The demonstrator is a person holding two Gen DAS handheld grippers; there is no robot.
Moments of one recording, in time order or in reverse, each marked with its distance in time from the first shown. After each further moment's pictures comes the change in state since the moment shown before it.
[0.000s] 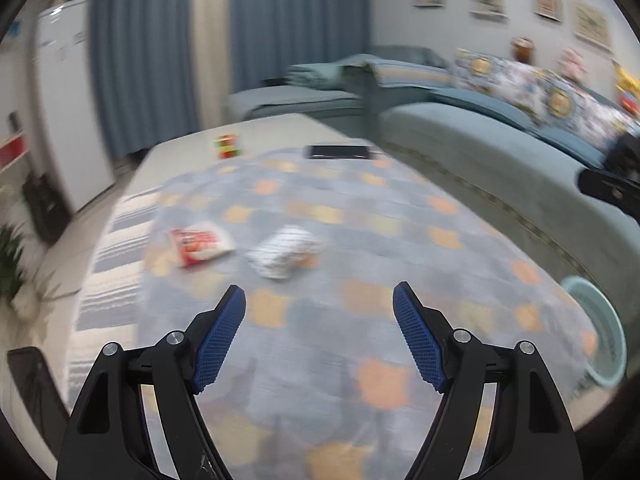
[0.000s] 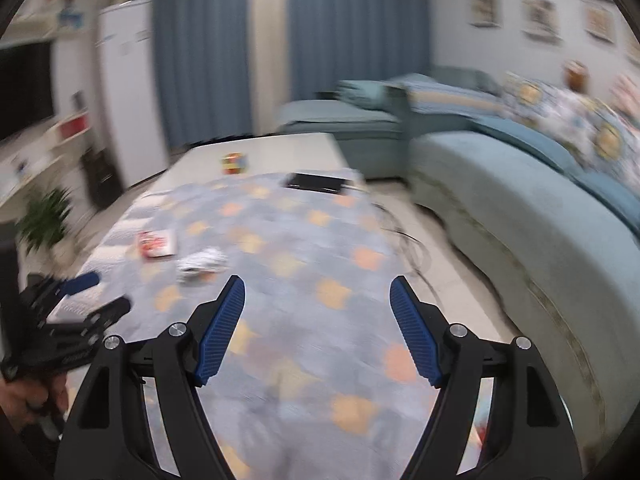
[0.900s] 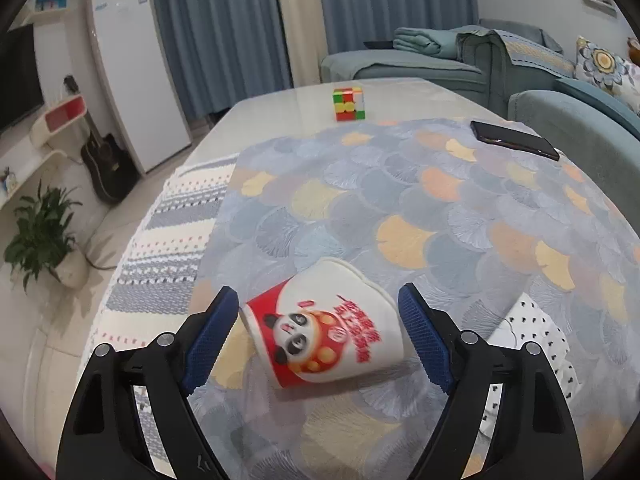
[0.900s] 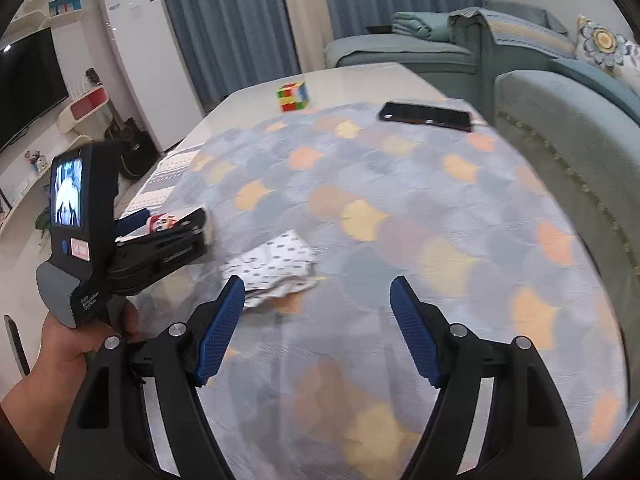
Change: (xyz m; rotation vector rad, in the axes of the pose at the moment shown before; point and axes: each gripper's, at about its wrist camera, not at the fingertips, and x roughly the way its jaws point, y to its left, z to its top) left arm 0.201 0.120 0.054 -0.111 0.123 0.304; right arm 0.215 0.115 0.002 0.077 0.212 0.171
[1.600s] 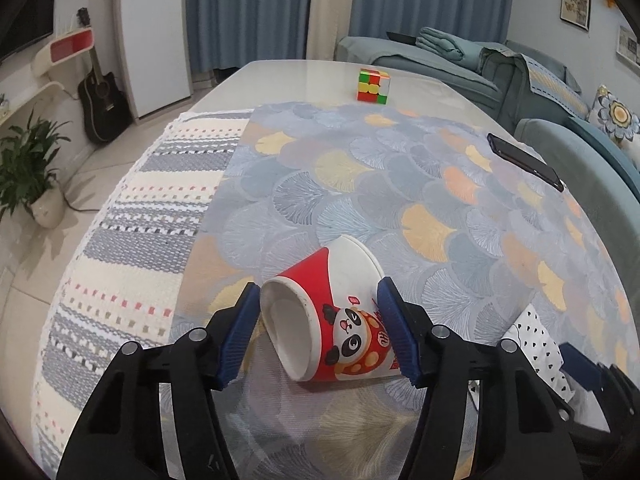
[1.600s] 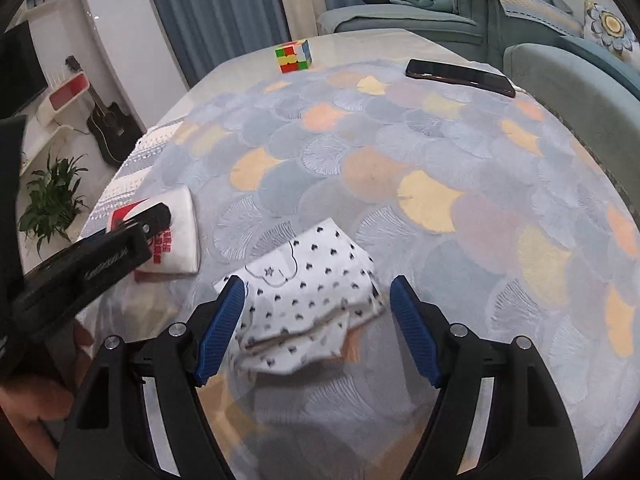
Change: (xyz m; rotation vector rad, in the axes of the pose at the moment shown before) left arm 0.012 0.034 -0.010 -0.176 0.079 -0.092; right arm 0.091 0.032 0.008 0.031 0.102 -0.043
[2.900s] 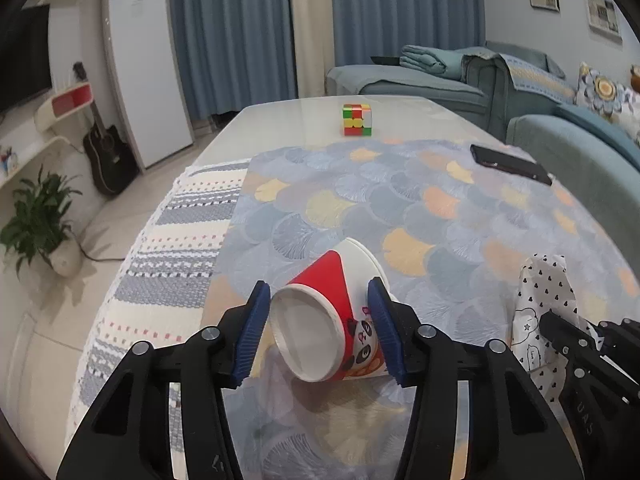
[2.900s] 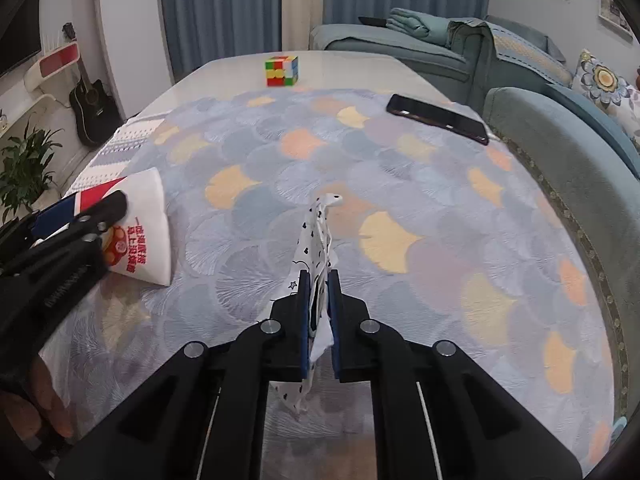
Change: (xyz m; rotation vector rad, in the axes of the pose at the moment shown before) left arm -0.038 -0.019 0.004 0.103 -0.125 0.046; right arm -0.023 0.003 0.012 -0.118 -0.059 -0.159
